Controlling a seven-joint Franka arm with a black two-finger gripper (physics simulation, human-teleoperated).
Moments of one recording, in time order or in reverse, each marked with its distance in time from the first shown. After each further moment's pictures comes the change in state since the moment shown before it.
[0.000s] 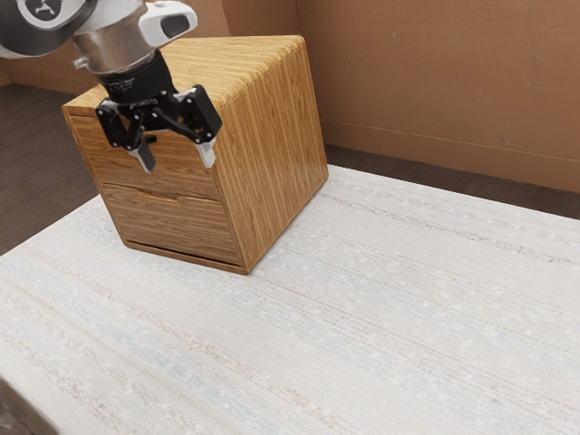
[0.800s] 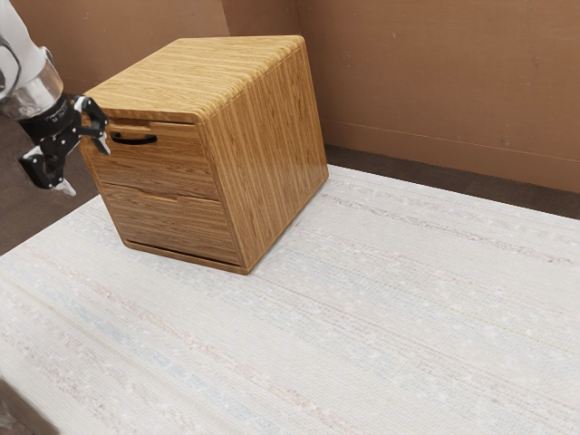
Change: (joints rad) arm 0.375 -0.029 0.010 -0.257 0.067 0.392 -0.946
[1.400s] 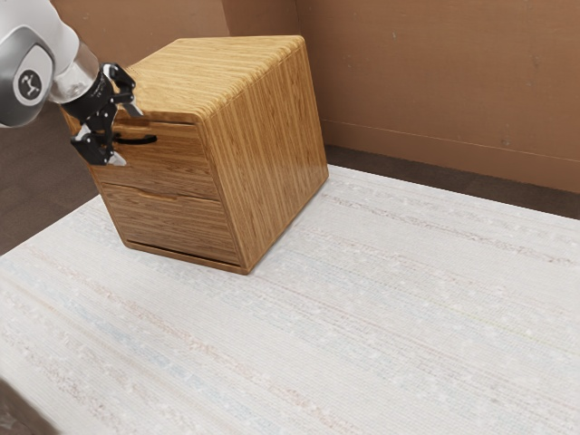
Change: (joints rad) arm -0.115 0.003 0.004 -0.021 0.023 0.242 -0.327
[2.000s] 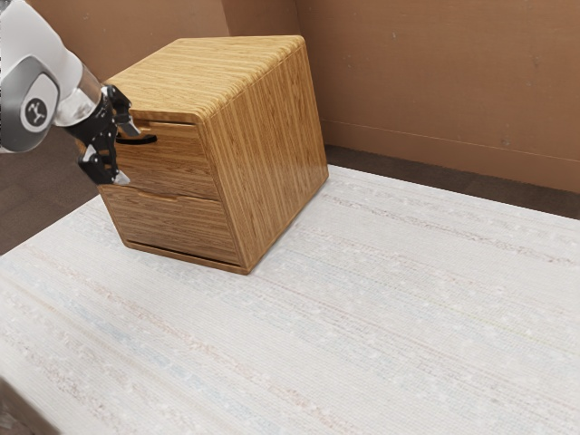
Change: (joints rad) arm 0.018 -0.027 0.000 -0.118 0.006 0.091 -0.122
